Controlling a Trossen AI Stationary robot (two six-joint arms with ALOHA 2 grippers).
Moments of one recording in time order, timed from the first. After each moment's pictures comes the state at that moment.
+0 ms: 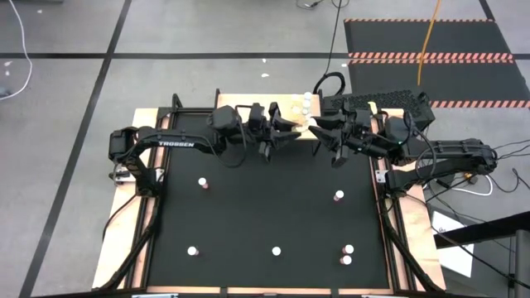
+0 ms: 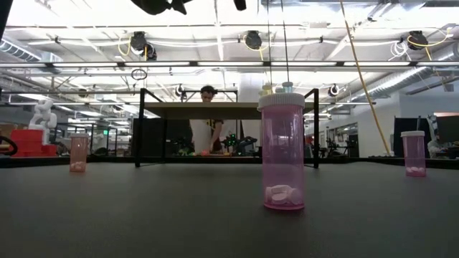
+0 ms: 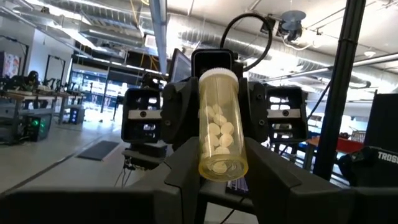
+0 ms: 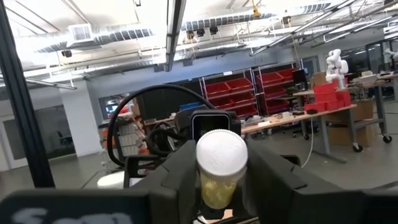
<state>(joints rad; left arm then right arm) 0.18 1.70 1.30 0.79 0.32 -0.29 -0.01 0.98 0.93 0.34 0.20 0.17</state>
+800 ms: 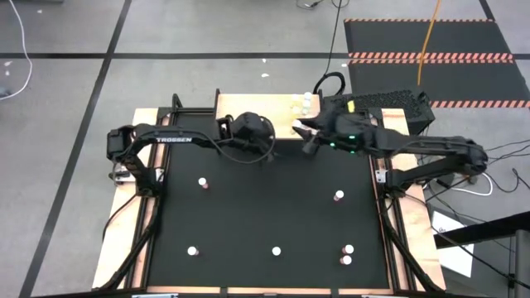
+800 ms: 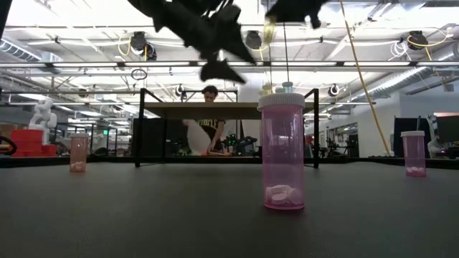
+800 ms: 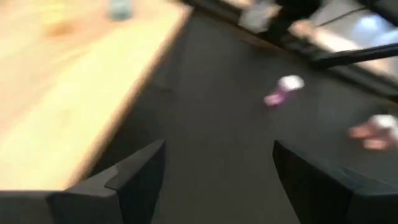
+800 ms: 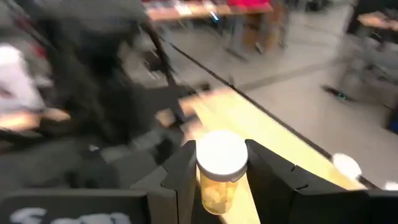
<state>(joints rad) 0.24 1.68 1.30 -0.24 0.14 -0.25 -0.15 1.15 1.01 -0.13 0.35 0.12</state>
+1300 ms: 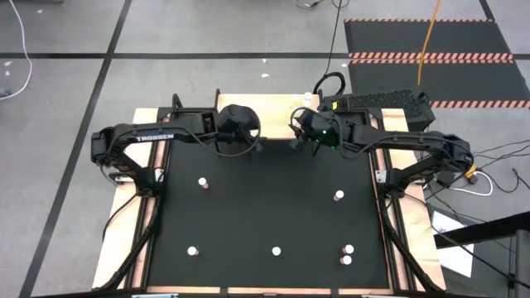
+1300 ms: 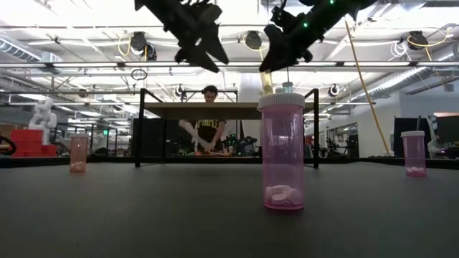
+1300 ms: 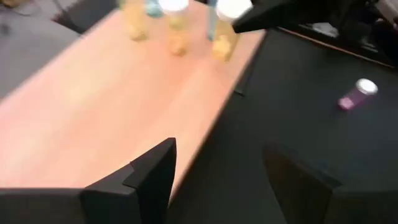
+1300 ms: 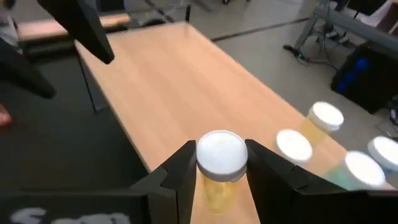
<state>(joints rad) 0.27 1.53 1.30 -0.42 -0.12 -0.16 -0.26 1.35 0.99 -0.15 0.39 0.07</state>
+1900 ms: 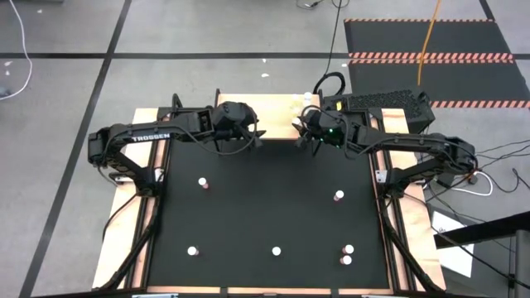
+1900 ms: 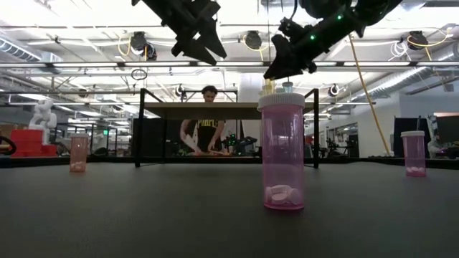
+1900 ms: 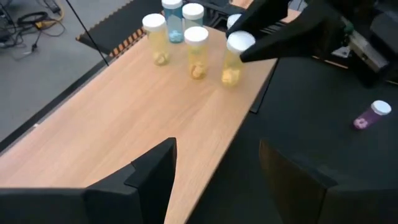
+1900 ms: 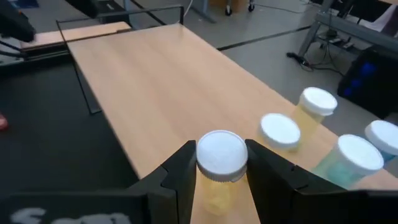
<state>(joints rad) 0.27 1.50 1.30 -0.39 -0.19 -0.14 -0.34 1.30 0.84 0.03 0.31 0.04</state>
